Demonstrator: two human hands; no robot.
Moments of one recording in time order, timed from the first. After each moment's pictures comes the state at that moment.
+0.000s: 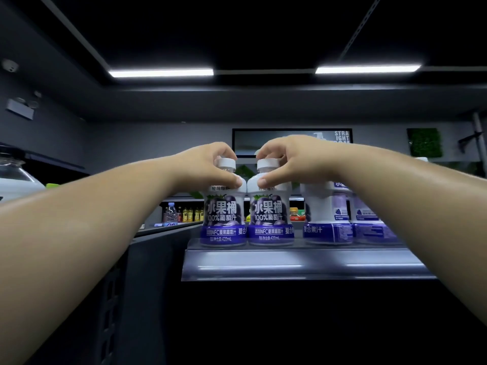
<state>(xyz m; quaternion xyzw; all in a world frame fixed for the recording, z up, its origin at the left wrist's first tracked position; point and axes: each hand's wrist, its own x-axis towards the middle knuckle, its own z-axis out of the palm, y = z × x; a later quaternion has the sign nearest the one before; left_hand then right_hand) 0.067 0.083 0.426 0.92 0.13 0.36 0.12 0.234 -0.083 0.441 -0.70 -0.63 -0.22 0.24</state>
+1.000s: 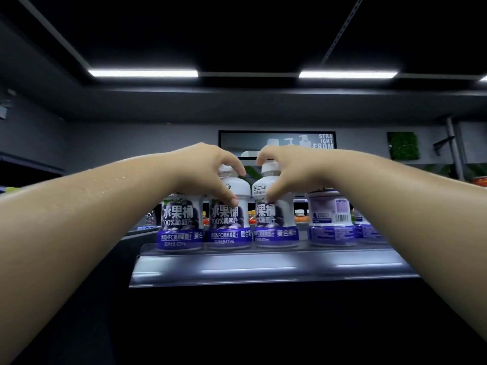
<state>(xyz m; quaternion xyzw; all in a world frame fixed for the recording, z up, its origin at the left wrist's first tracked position) 0.114 0.028 0.441 0.93 0.14 0.30 -0.14 0.283 -0.119 0.441 -0.76 -0.58 -0.24 0.17</state>
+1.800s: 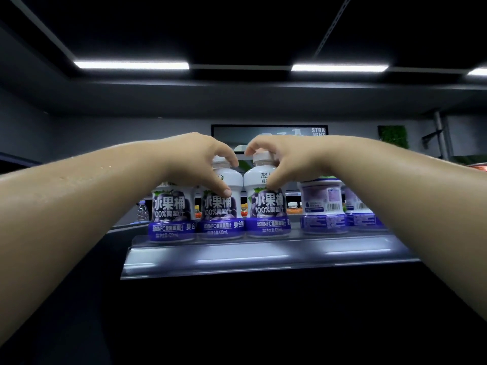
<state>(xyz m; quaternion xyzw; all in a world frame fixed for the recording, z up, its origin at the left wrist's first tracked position) 0.114 0.023 0.441 0.93 0.14 0.30 -0.19 0.281 -0.132 0.439 -0.73 -0.63 -0.19 0.19</state>
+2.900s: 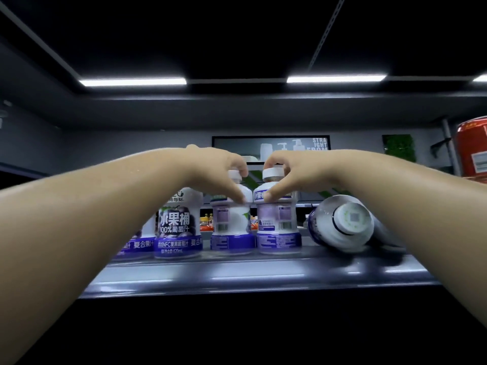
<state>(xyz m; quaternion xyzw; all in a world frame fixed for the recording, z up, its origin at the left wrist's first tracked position) 0.251 -0.097 0.454 0.92 0.22 0.24 -0.20 0.415 -0.241 0.444 -0.76 -0.59 -0.15 0.22</state>
